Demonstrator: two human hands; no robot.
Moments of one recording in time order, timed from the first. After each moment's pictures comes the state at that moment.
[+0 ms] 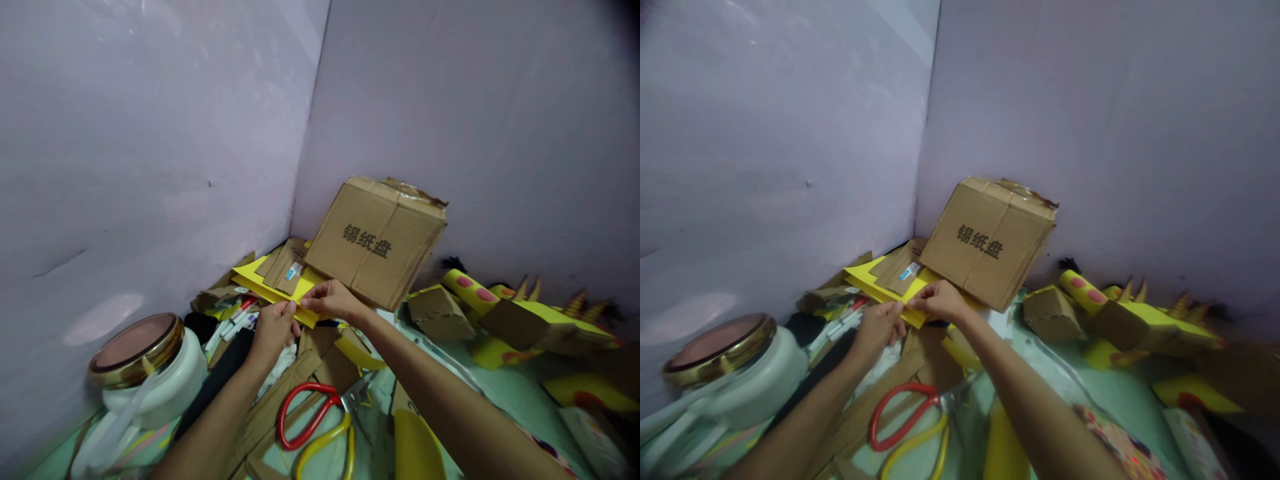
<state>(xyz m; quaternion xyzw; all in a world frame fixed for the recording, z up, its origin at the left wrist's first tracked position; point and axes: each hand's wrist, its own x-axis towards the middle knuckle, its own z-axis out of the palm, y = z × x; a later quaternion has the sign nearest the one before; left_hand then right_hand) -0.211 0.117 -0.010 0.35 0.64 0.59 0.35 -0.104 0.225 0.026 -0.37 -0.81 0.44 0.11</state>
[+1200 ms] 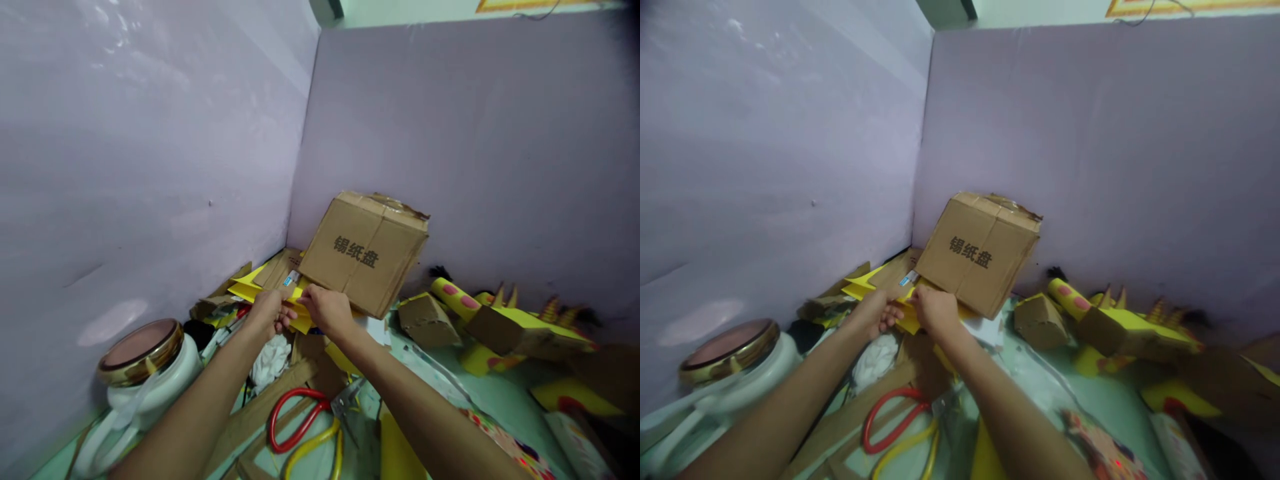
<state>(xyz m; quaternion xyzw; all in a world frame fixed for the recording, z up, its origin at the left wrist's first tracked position) -0.219 0.140 0.047 0.24 0.72 0.47 0.46 -0.100 0.193 0.054 -0.41 -0.91 0.02 0.12</state>
